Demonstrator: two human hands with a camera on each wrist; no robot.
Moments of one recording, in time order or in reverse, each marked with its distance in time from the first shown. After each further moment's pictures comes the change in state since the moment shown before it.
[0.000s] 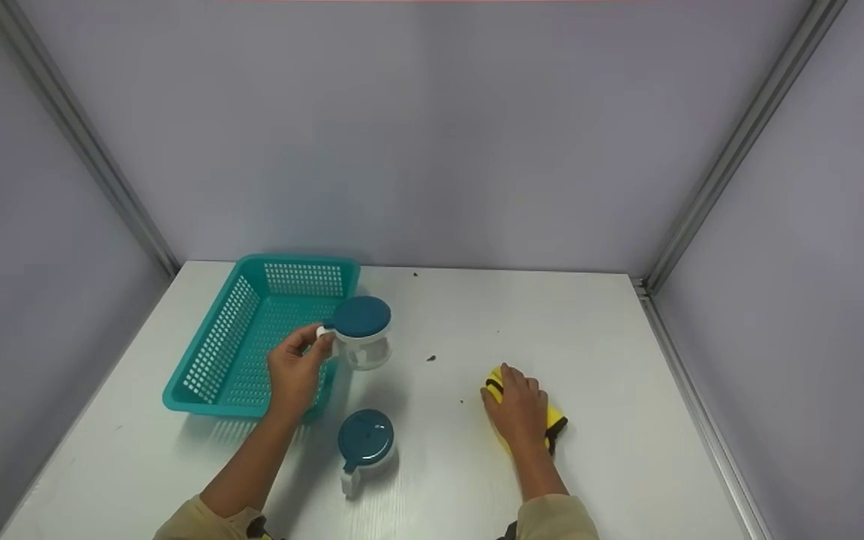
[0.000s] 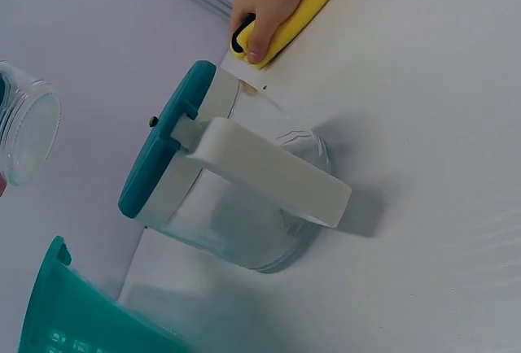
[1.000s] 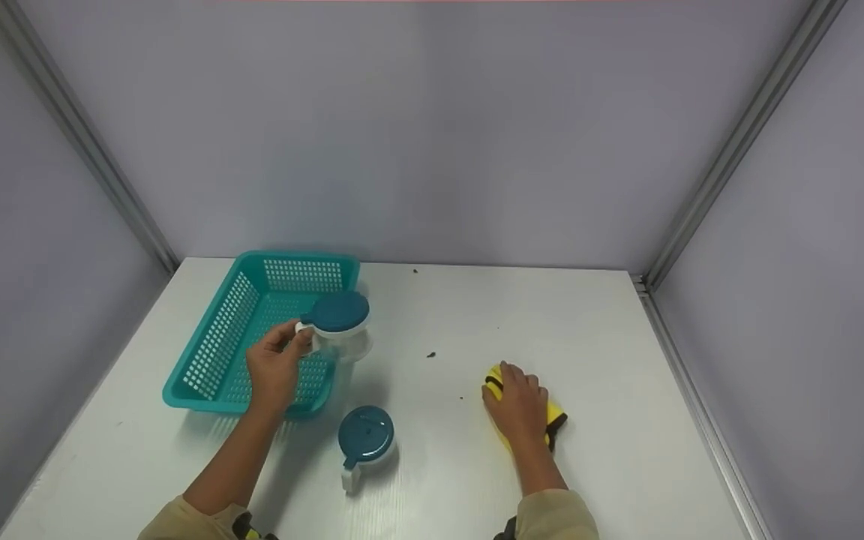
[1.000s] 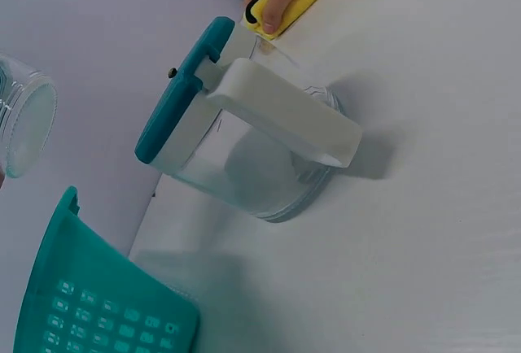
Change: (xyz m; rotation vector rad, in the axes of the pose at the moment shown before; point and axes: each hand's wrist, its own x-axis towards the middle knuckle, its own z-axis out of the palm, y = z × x) left_hand 0.008 -0.014 -0.027 -0.050 0.021 0.066; right_hand 0.001 0.002 0.002 -0.017 -0.024 -0.001
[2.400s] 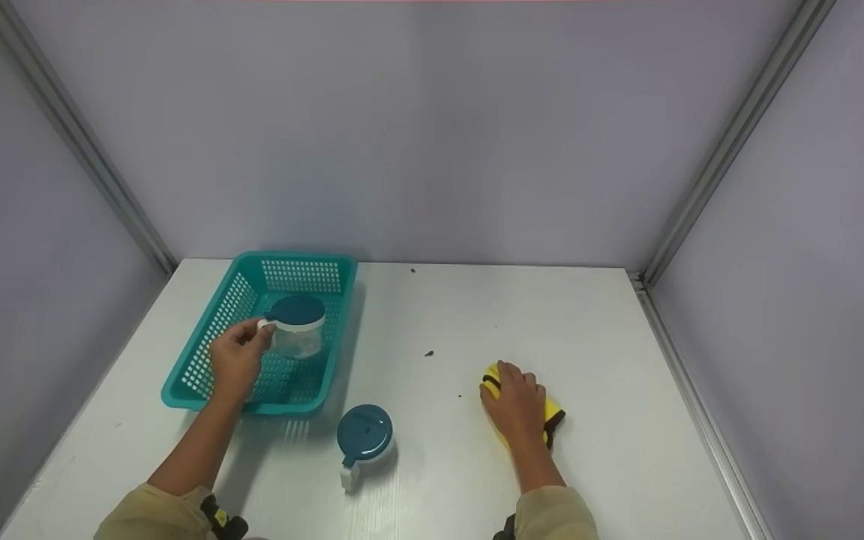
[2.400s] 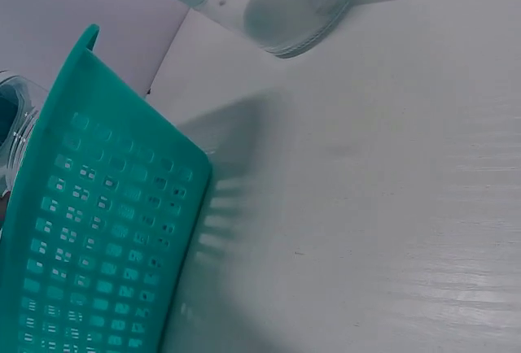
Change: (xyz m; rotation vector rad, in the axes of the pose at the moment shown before) left_hand 0.034 -0.069 -0.061 0.285 0.047 -0.089; right_hand -0.002 0.000 0.003 -0.019 0.016 -0.004
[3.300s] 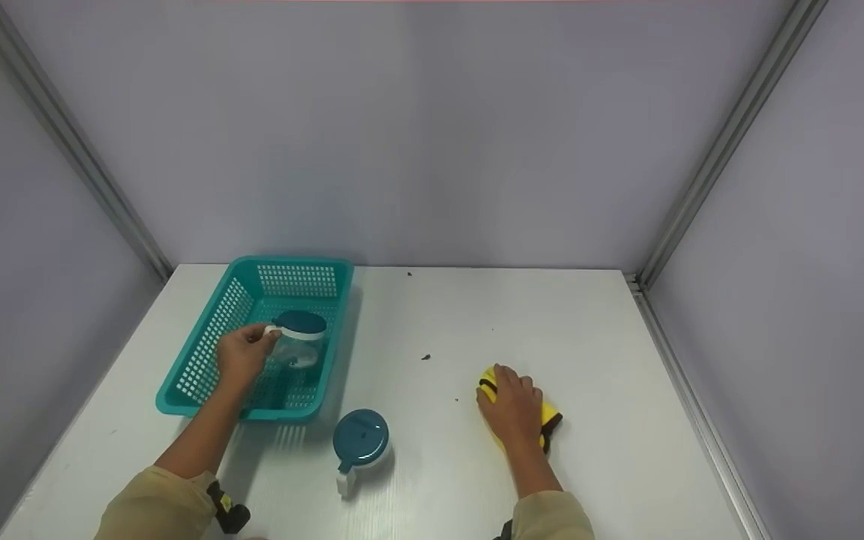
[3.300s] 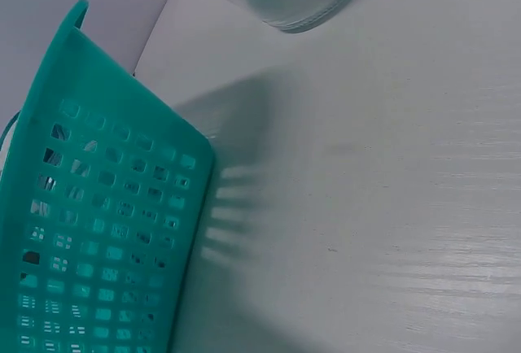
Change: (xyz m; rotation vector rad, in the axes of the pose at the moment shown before) left_hand 0.014 -0.012 0.003 0.182 -0.108 -0.203; right_hand -0.004 -0.006 0.005 -0.005 0.026 -0.002
